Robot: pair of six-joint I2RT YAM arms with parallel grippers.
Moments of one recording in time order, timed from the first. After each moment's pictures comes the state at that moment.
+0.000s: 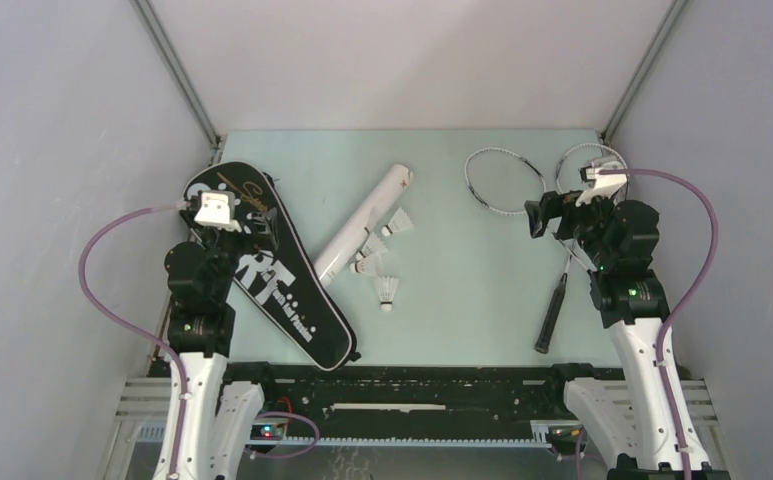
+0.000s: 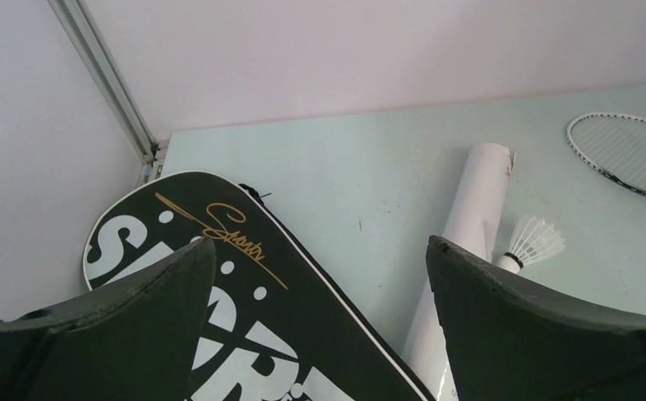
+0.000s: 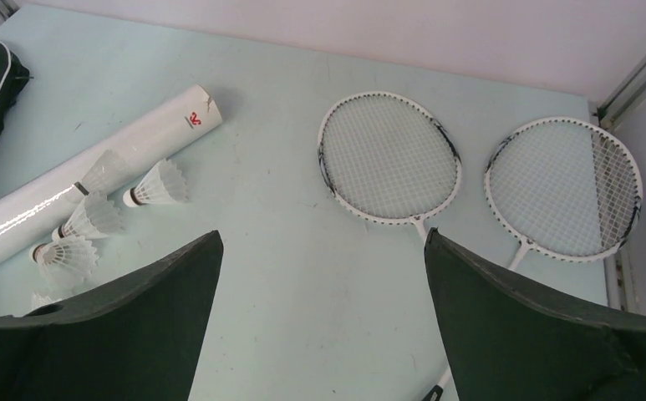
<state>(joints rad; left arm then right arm) 0.05 0.57 0.68 -0.08 0.16 0.04 0.01 0.77 0.89 -0.26 -0.25 -0.02</state>
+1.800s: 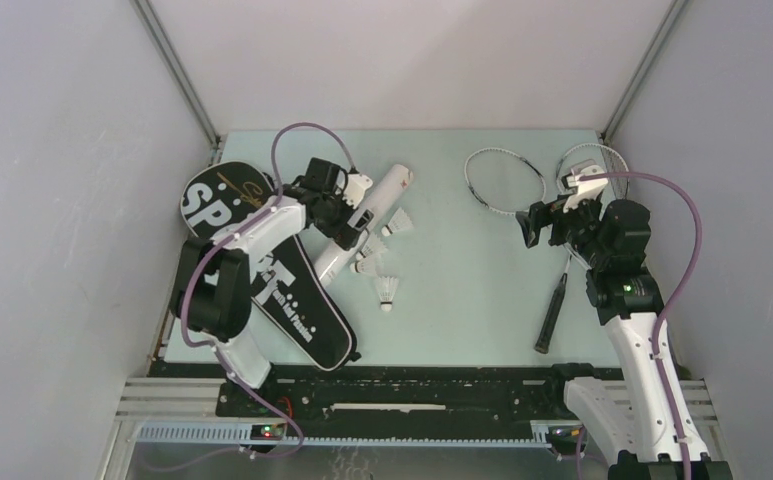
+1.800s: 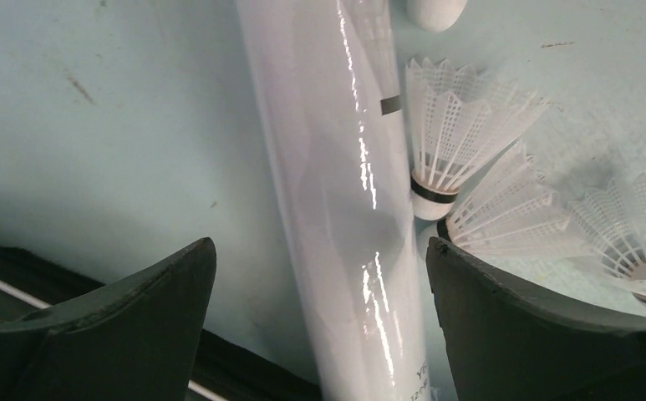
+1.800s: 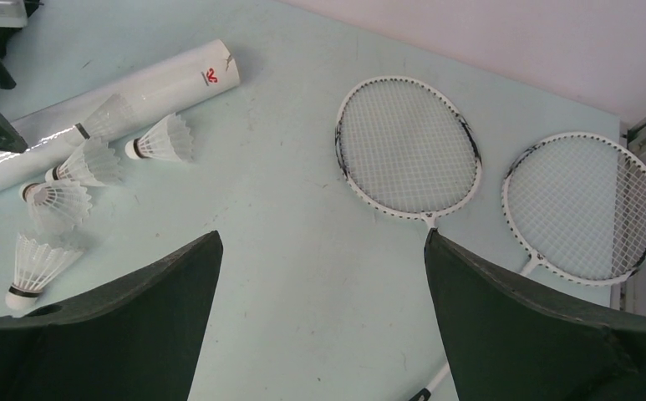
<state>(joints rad) -0.35 1.69 1.23 -0.53 0.13 0.37 0.02 0.80 0.86 -0.27 -0.35 -0.15</state>
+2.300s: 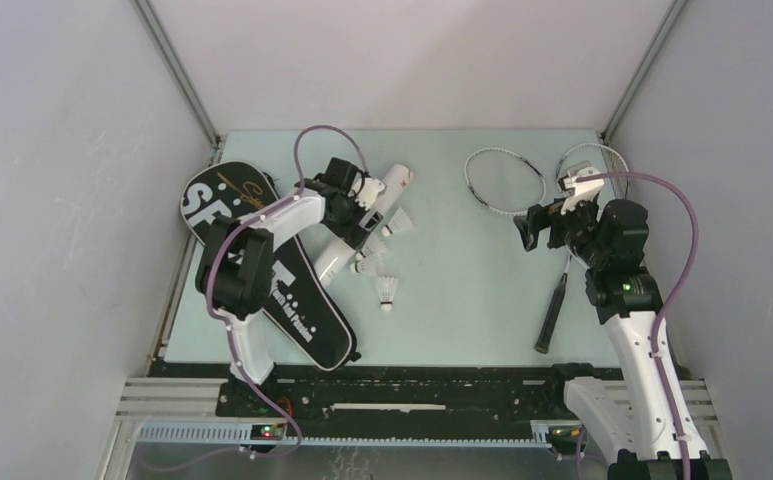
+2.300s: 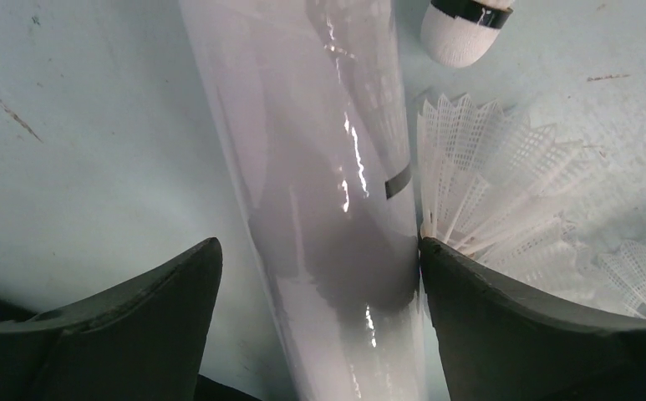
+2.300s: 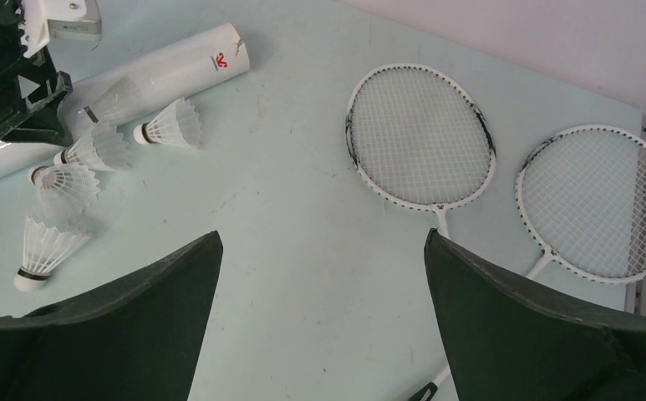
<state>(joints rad) -0.39 1.88 1.35 -0.57 0.09 0.34 0.02 0.80 0.85 -0.30 -0.38 -0.16</state>
